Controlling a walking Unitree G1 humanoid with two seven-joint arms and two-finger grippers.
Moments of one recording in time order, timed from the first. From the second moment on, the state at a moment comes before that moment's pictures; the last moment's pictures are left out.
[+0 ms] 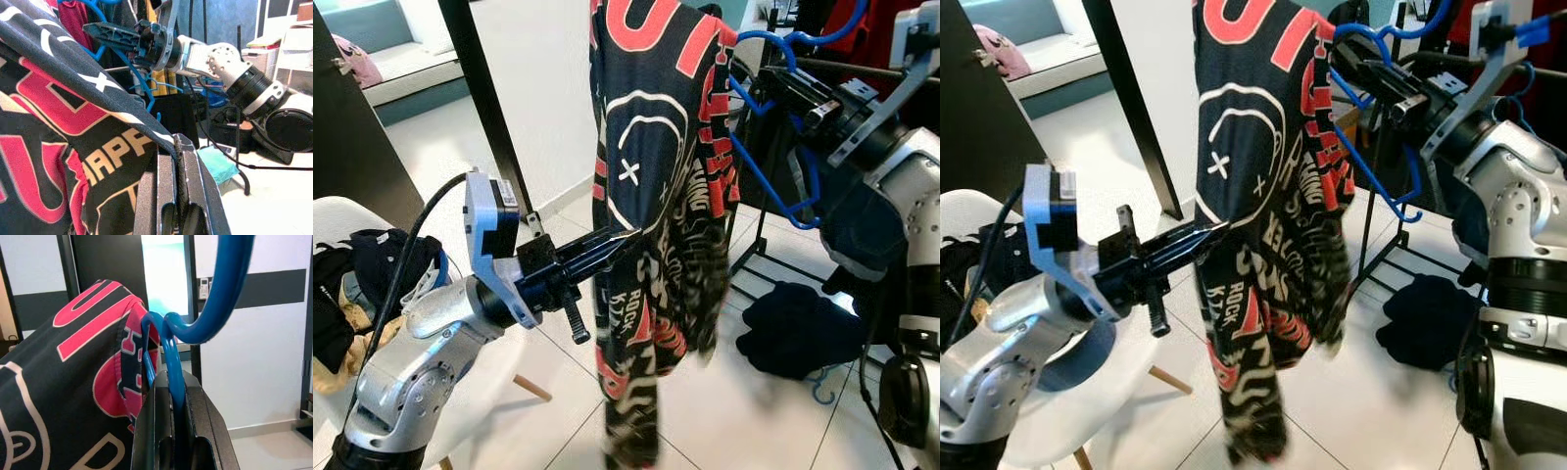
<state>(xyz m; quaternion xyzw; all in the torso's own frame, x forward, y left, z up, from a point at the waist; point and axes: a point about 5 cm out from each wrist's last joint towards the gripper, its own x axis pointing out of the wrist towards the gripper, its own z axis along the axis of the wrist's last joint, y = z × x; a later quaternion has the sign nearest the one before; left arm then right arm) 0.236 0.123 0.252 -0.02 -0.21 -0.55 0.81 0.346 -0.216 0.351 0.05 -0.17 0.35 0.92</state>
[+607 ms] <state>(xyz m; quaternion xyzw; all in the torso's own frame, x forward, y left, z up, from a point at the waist) 0.262 0.147 0.233 0.20 -0.10 -0.50 0.84 0.328 -0.205 0.347 -0.03 -0.17 0.43 0.89</state>
